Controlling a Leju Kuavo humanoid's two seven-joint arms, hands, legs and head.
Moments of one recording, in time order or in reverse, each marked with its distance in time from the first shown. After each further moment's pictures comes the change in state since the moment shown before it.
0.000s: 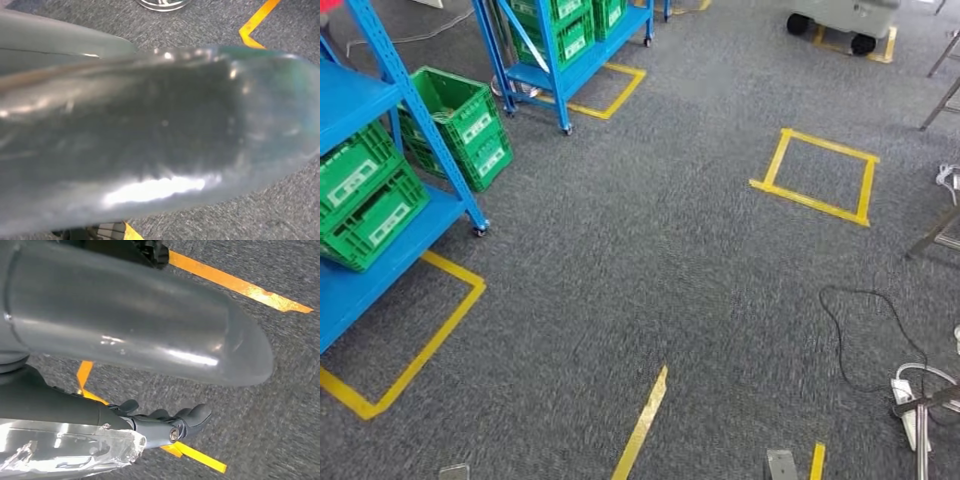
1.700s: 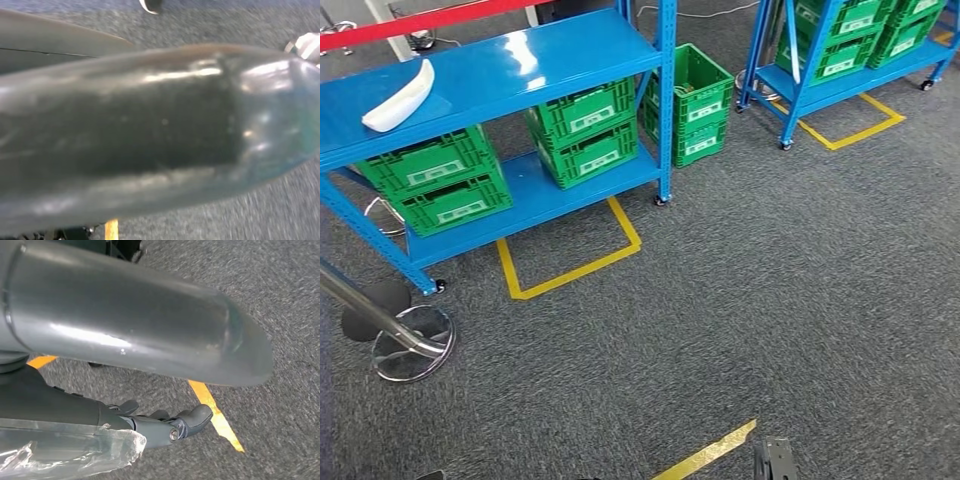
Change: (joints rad) left arm -0.008 0.044 0.098 0.004 0.052 -0.117 -0.003; right arm -0.047 0.044 -0.140 0.015 0.034 0.195 0.014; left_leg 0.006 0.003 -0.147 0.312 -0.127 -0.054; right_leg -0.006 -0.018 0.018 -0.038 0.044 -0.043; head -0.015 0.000
